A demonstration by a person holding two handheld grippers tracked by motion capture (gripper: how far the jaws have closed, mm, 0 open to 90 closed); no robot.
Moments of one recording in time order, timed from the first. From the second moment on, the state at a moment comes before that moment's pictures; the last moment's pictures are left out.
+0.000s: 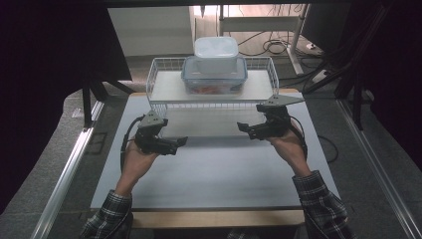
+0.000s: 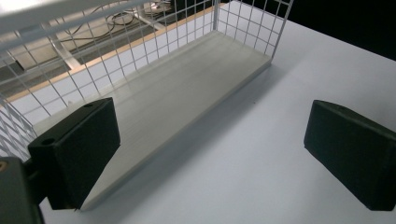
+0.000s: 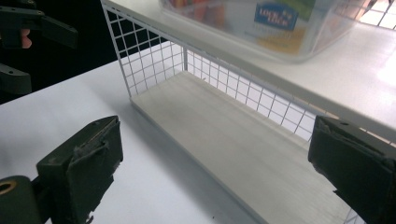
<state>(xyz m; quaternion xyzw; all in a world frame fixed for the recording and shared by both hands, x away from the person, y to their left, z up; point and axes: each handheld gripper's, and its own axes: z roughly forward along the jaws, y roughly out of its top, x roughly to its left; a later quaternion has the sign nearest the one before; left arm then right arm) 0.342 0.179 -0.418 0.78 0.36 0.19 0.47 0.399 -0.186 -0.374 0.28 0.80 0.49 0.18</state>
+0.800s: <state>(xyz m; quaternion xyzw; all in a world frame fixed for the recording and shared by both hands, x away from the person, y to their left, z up) 0.326 0.193 -0.455 0.77 0.37 0.18 0.48 0.376 -0.199 -0.398 0.29 0.81 0.48 0.18</state>
